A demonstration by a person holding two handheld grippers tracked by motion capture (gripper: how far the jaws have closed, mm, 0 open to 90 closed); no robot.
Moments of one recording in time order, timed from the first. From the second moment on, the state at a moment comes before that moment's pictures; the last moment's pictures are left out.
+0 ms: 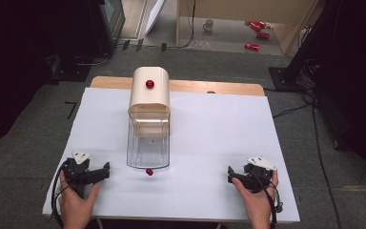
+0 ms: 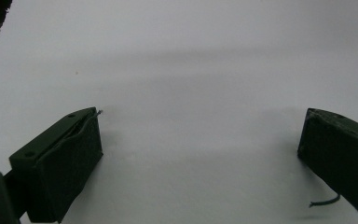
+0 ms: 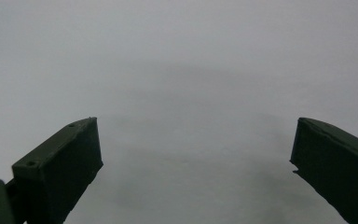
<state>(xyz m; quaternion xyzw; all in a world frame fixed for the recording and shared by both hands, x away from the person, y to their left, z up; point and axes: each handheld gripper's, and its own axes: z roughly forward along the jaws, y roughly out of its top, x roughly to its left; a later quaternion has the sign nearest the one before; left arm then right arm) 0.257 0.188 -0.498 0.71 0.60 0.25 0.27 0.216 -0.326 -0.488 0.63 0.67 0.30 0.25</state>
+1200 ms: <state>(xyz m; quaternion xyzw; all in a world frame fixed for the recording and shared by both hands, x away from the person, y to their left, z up) 0.257 0.189 -0.498 0.71 0.60 0.25 0.27 0.201 -0.159 -0.440 0.50 0.73 0.41 0.22</state>
